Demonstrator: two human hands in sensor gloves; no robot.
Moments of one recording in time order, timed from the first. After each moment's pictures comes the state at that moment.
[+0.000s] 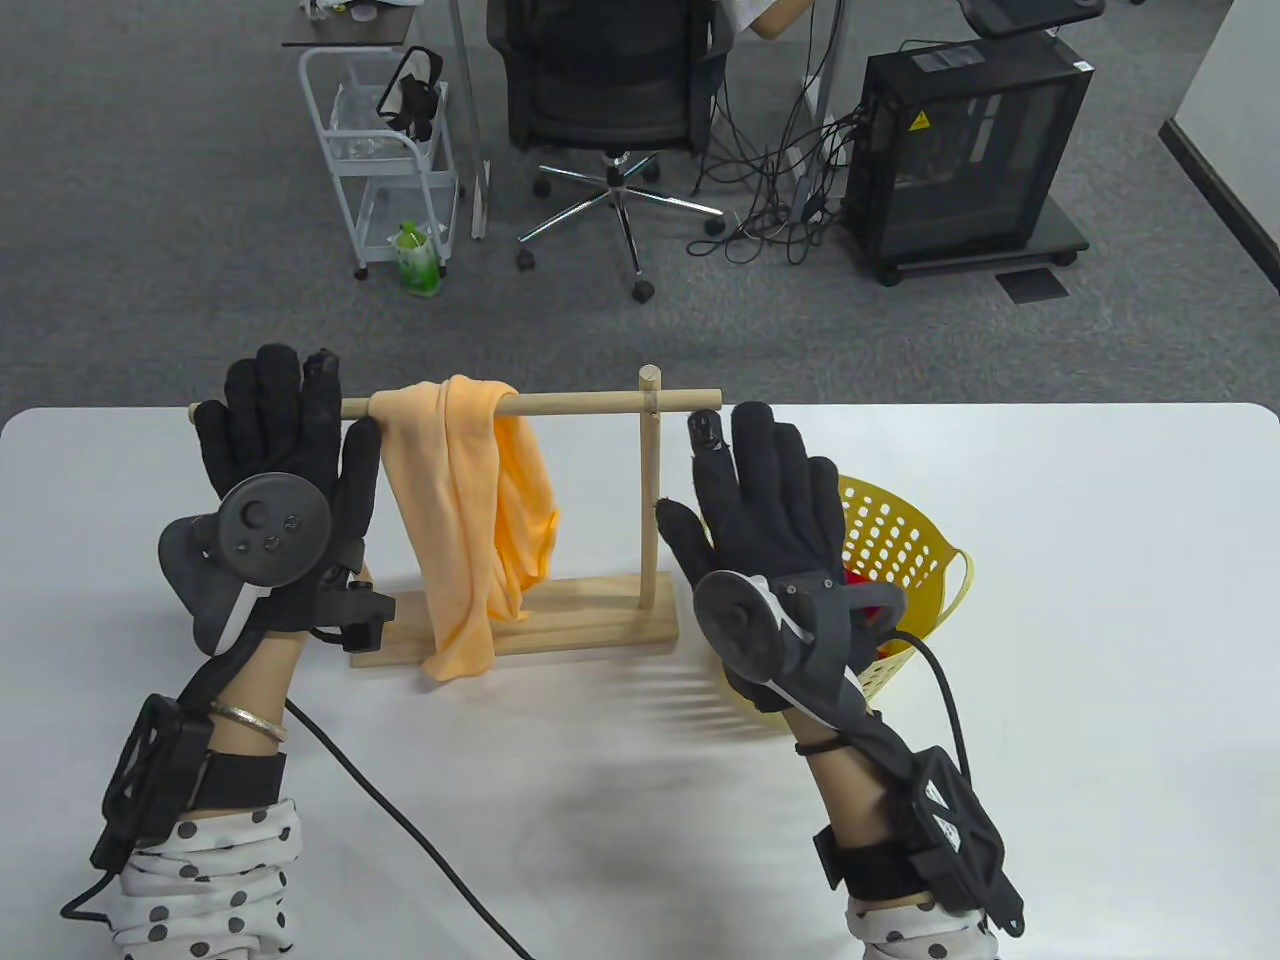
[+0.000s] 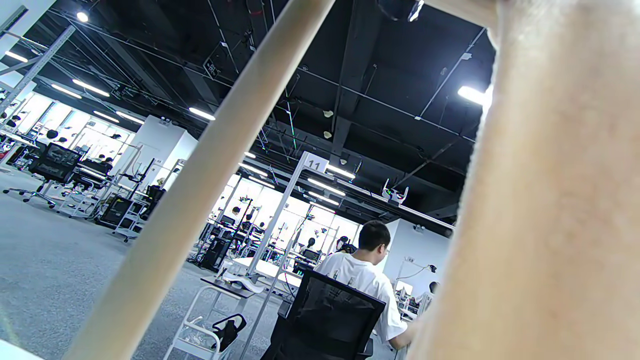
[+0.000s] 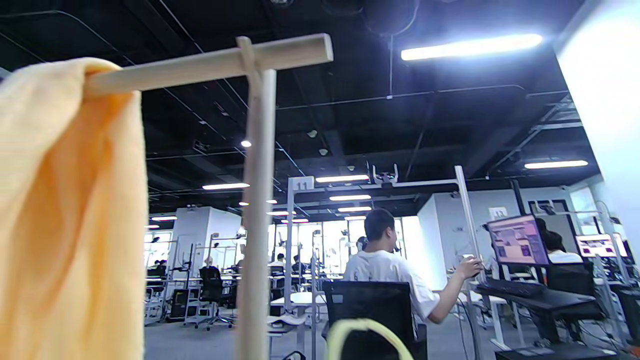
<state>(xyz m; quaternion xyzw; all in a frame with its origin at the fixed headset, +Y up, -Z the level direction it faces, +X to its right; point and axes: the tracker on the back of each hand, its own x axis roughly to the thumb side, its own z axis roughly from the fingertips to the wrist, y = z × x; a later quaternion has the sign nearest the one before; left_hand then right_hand) -0.283 -0.526 -0.360 0.26 0.00 0.19 0.95 0.053 -0.523 -0.306 0.08 -0.33 0.94 0.08</state>
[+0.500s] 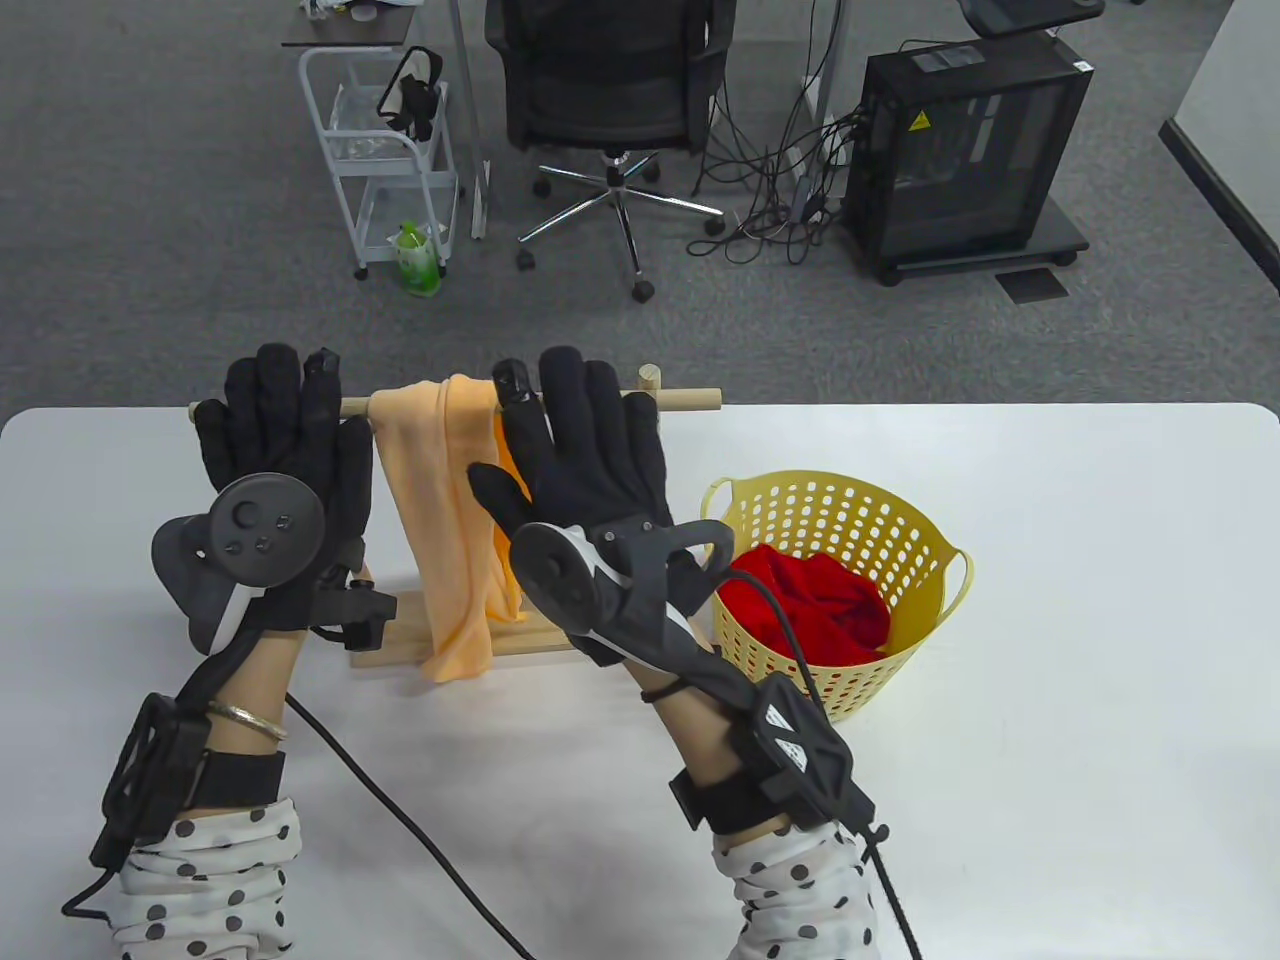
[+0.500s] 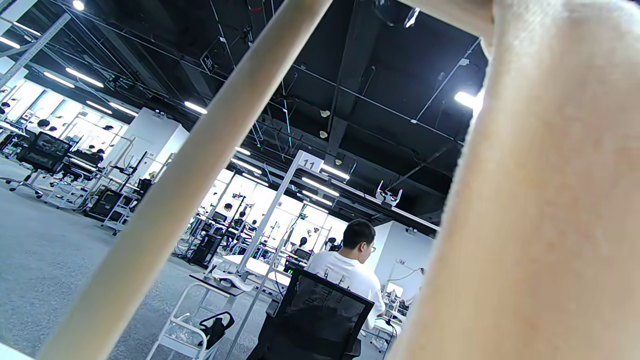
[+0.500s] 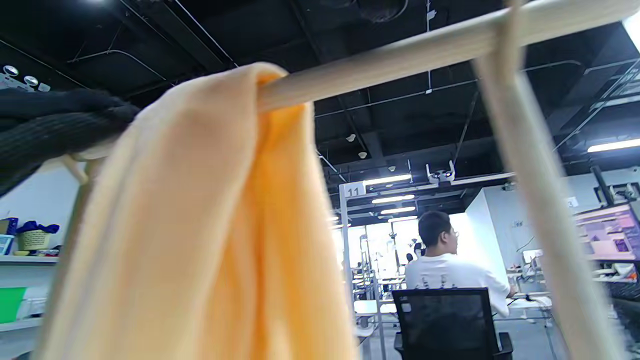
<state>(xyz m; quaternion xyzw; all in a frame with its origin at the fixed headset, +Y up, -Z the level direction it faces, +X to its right) -0.285 -0.526 -0.360 0.27 -0.01 0.20 0.94 -0.058 -0.494 -0.329 0.14 -0.32 0.93 0.14</state>
